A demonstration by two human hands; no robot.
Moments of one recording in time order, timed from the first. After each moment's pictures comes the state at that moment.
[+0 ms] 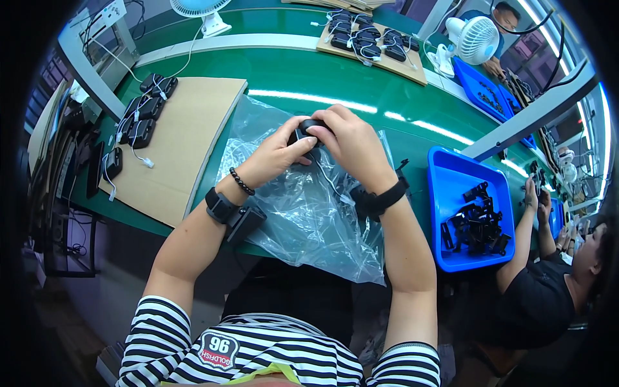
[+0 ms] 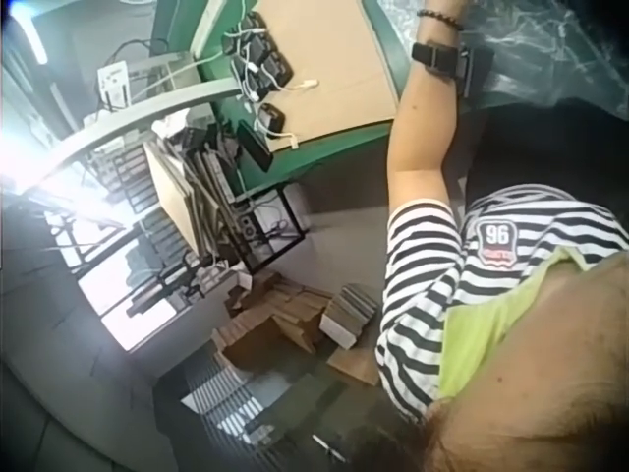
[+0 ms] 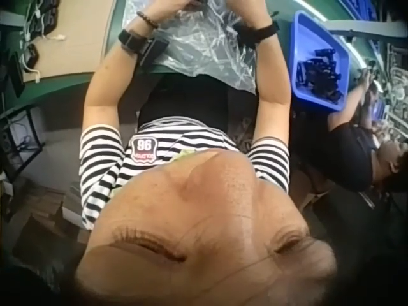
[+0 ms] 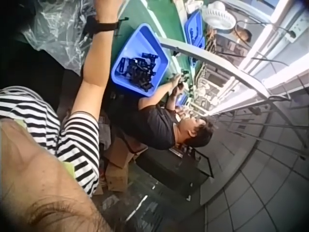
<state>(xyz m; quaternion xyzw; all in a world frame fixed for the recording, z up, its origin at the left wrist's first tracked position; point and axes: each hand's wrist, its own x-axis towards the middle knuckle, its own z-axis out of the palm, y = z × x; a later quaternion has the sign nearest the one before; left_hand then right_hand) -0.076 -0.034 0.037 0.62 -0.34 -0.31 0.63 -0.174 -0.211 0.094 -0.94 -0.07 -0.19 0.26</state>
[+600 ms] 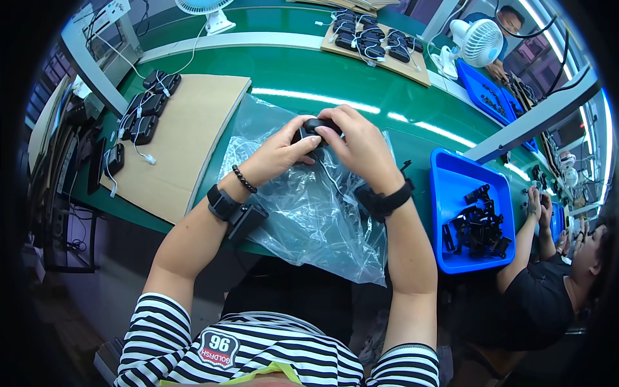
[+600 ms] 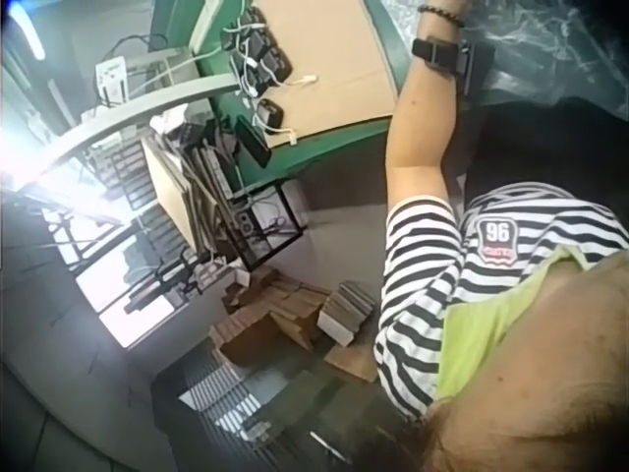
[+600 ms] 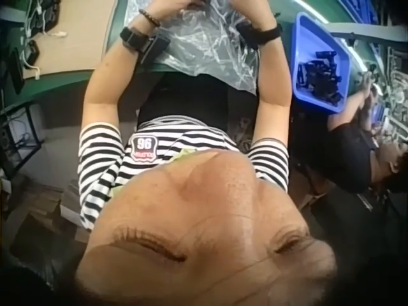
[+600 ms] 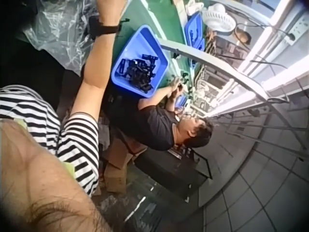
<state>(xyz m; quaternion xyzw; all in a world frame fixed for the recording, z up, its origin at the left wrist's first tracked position) -0.075 -0.036 0.033 0.61 -0.35 -0.31 0.64 -0.173 -0.210 0.092 -0.93 -0.07 -0.17 0.32</state>
